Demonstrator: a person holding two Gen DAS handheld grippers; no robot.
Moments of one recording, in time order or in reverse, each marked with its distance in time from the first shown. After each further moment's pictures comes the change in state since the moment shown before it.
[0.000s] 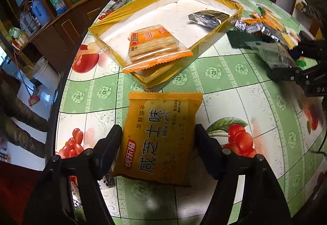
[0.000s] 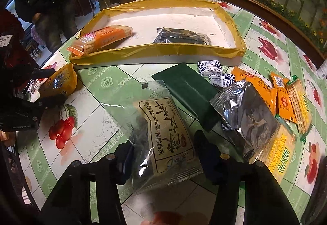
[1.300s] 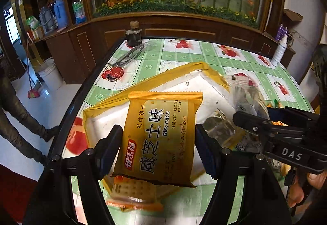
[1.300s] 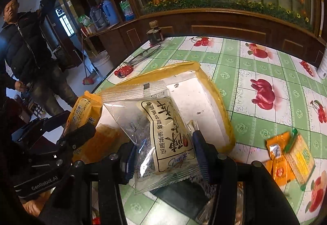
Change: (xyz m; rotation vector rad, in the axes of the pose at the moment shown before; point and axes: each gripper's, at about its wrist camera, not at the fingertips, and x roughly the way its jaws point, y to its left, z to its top) left arm 0.004 0.001 0.154 -0.254 -0.185 0.023; right arm -0.001 -0.054 0.135 0.267 -0.204 0.067
